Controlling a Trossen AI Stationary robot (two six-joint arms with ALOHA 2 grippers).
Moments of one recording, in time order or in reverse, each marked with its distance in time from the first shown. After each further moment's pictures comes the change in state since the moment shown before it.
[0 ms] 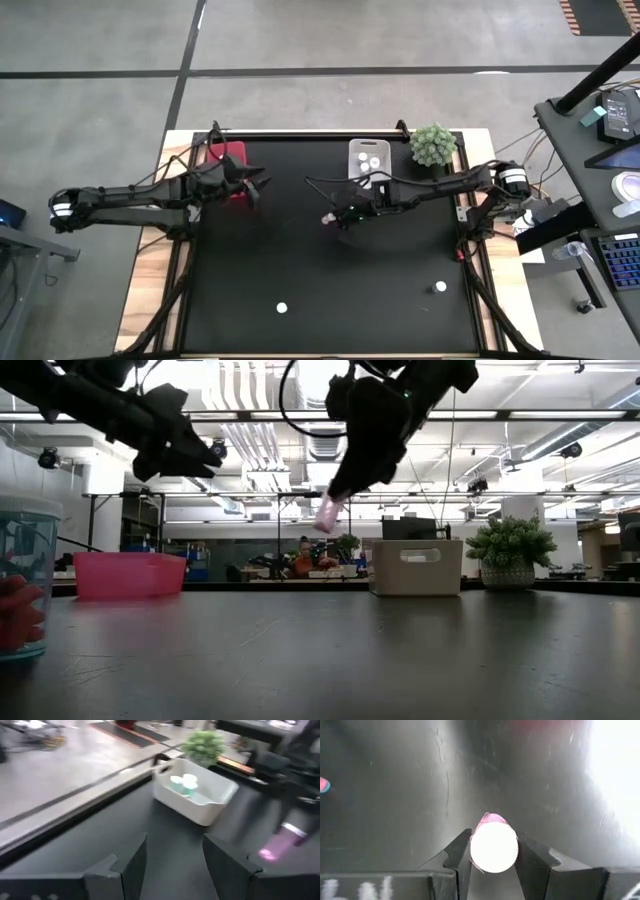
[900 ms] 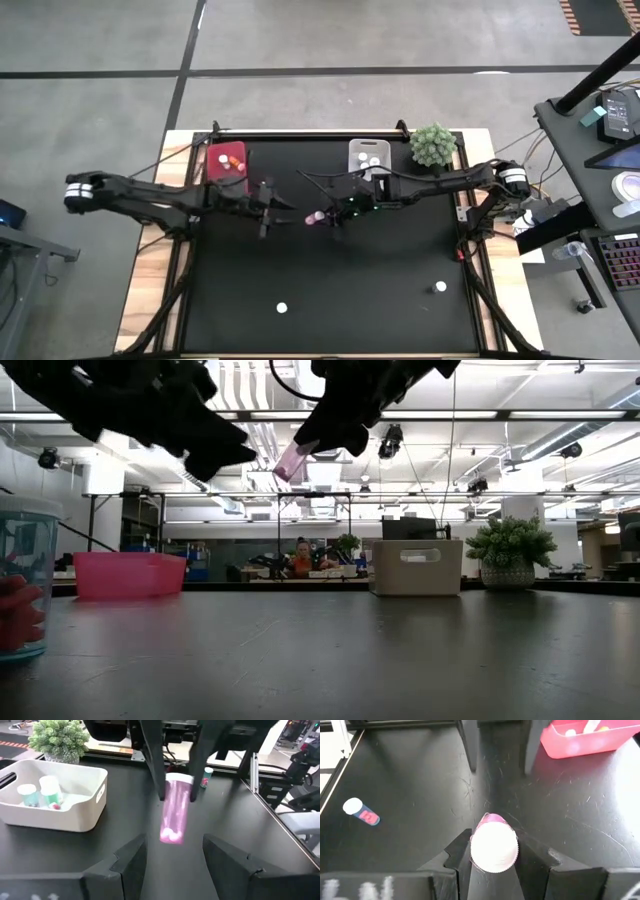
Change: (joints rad) left arm -0.150 0.329 0.006 0.377 0.438 0.184; right arm -0.009 0.000 0.093 0.089 -0.119 -0.075
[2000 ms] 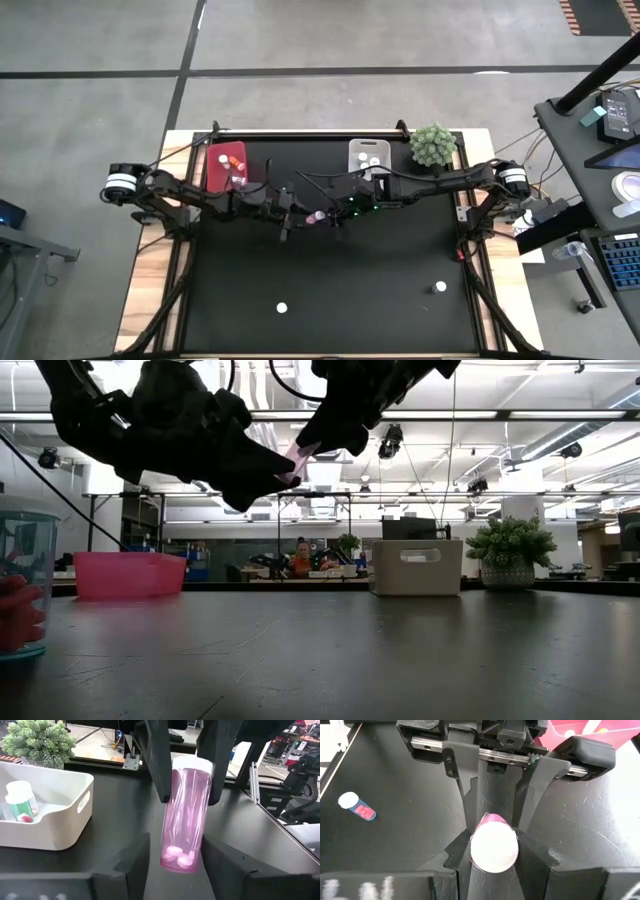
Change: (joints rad) left arm -0.001 0.404 0.000 0.504 0.040 -0.026; right arm 0.000 0.000 0.002 -0.013 0.001 -0.033
